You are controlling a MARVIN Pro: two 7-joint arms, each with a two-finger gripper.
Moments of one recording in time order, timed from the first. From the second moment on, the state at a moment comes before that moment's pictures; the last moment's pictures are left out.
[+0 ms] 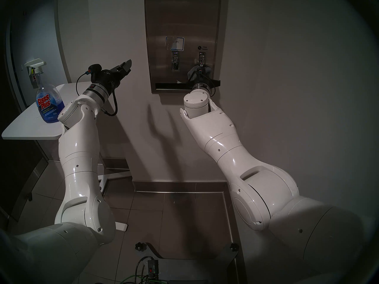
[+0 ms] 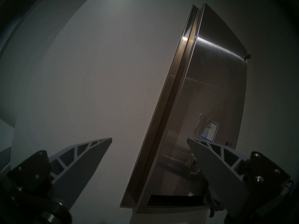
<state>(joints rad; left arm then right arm) 0.93 -1.43 -1.95 -1.35 -0.42 0.34 -0.60 -0.66 -1.76 1.16 -0.88 0.01 0.17 -0.60</state>
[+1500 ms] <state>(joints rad) 0.92 -1.42 -1.96 -1.35 -0.43 0.32 -0.60 -0.63 -1.69 1.16 -0.84 -0.03 0.15 -0.63</state>
